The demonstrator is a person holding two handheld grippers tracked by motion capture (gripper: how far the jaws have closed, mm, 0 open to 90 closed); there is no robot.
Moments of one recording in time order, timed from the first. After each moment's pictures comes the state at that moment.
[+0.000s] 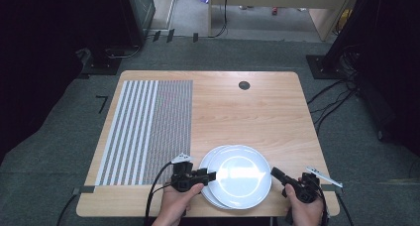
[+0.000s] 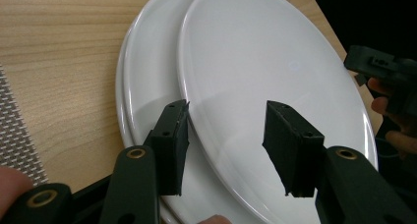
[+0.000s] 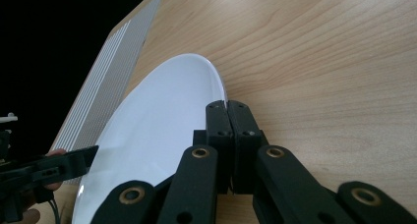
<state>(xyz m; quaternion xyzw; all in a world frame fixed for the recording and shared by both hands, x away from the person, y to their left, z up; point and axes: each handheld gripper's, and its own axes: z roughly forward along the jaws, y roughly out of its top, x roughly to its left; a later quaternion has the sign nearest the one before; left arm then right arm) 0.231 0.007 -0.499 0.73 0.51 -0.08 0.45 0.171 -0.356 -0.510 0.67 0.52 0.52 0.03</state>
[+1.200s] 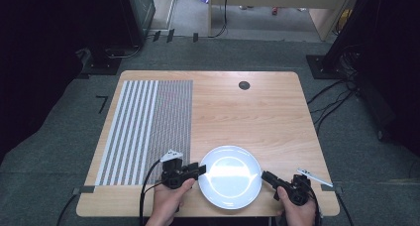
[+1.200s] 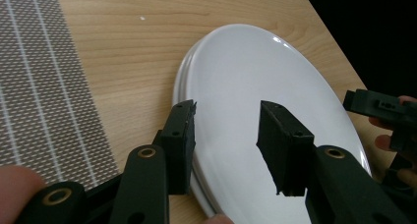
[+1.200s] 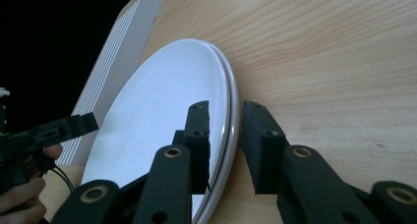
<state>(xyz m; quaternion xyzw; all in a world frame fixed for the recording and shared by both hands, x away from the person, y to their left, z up) 0.235 0.031 -0.490 0.71 0.53 -0.03 0.46 0.170 -0.338 -0.517 0.67 0.54 0.52 0.00</state>
